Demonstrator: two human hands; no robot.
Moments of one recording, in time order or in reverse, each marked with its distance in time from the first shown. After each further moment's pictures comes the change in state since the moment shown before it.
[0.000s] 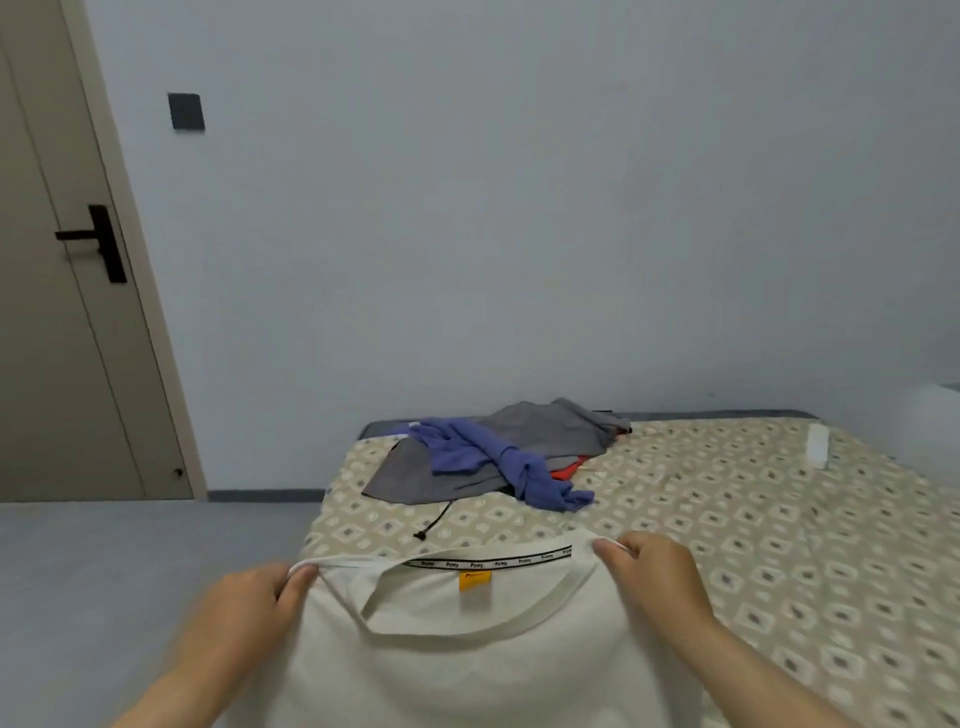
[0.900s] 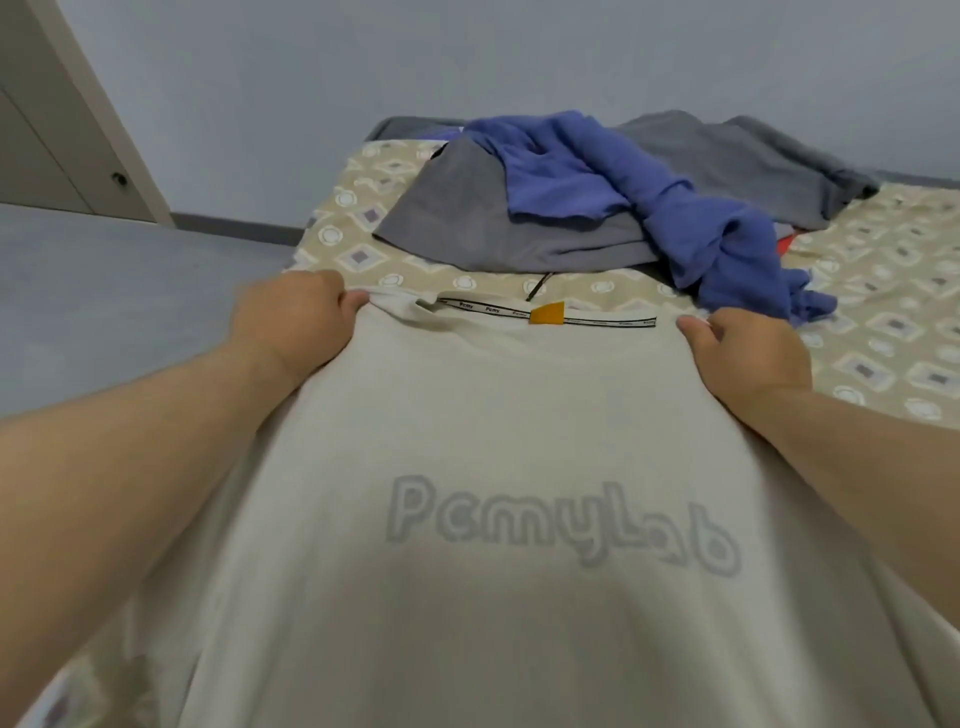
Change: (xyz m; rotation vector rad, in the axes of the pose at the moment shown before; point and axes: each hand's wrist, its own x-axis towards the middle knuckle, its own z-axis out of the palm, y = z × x) left_hand 0.244 -0.111 0.314 0.260 -0.080 0.111; right_hand 0.243 0.113 0.298 -0.569 -0.031 -0.129
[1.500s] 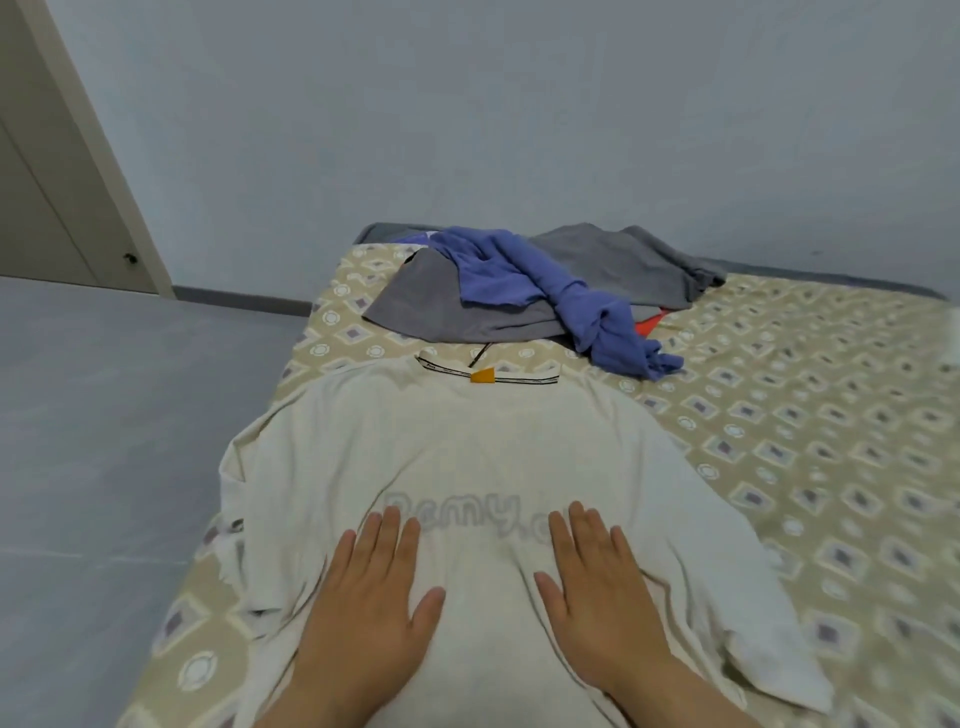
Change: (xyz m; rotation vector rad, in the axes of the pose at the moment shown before) left_hand -0.277 0.114 -0.087 -0.185 -0.313 0.173; right_hand -0.269 -0.031 -0.069 -0.107 -0.429 -0.315
